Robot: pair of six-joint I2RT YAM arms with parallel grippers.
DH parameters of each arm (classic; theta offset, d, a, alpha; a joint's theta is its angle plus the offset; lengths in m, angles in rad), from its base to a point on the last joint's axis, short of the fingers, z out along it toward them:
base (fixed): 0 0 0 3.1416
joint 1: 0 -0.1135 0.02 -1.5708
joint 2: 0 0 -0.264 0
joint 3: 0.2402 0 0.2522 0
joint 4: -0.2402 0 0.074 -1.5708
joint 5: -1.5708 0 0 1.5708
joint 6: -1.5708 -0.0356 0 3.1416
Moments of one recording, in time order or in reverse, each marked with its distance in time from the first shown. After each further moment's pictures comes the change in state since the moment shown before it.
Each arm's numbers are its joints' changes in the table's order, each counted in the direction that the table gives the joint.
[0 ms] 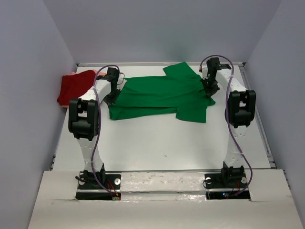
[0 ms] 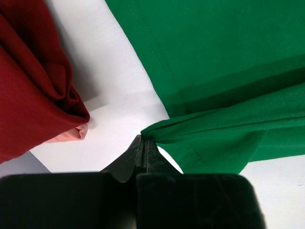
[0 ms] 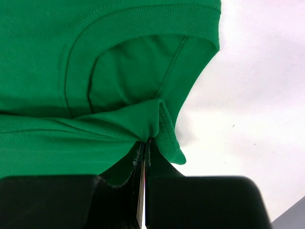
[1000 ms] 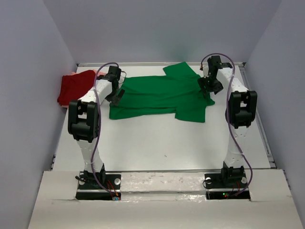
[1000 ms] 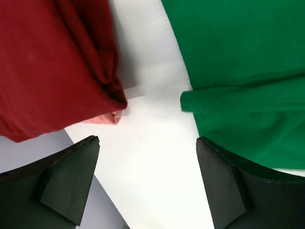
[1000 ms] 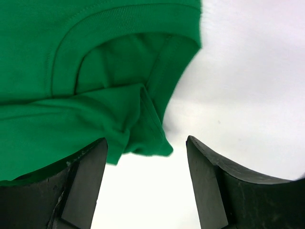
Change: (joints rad) left arm 0.039 -0.002 -0.001 0.039 0.206 0.023; right arm 0.000 -0.016 0.034 -0.015 -0.032 0.021
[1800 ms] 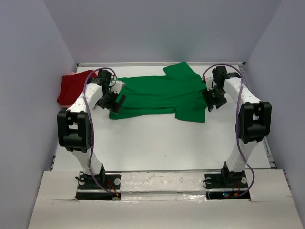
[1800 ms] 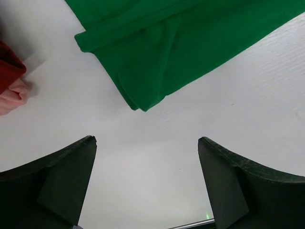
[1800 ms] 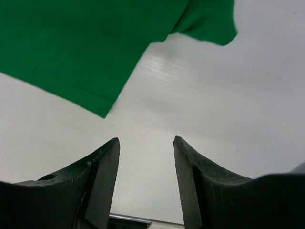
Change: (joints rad) left arm -0.067 0.220 -0.117 -0.180 -0.488 -0.037; right arm 0.000 0.373 -0.418 -0.032 0.101 0.055
